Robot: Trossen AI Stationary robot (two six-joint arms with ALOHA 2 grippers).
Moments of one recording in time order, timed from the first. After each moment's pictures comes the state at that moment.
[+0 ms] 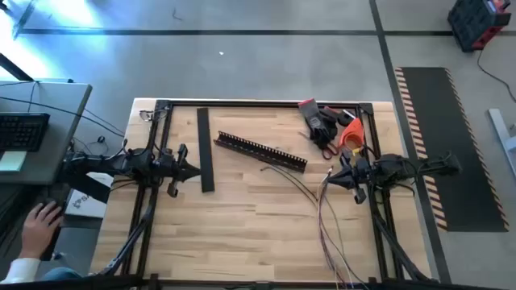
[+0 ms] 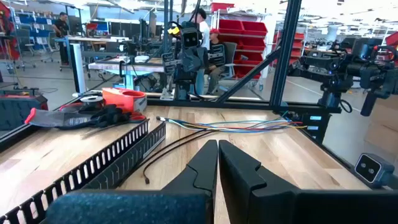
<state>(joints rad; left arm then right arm) -0.10 0.00 0.01 0.01 -0.04 -0.06 0.18 0.00 0.01 0.00 -0.01 0.21</state>
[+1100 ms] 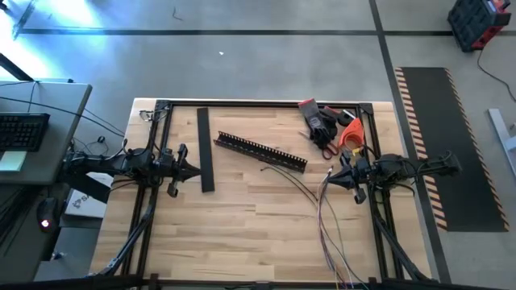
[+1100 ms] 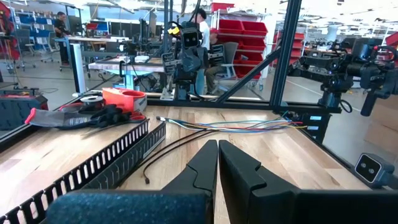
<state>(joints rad) -0.10 0.00 0.01 0.01 -0.04 -0.06 0.18 0.00 0.01 0.00 -0.01 0.21</state>
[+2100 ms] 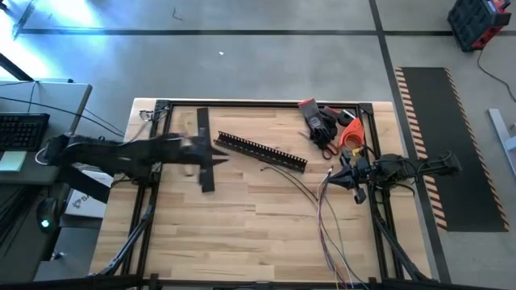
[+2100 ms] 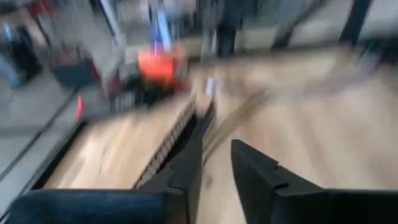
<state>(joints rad) 0.07 0.95 0.55 0.07 -0.05 0.17 0.18 0.00 0.01 0.00 -0.01 0.21</state>
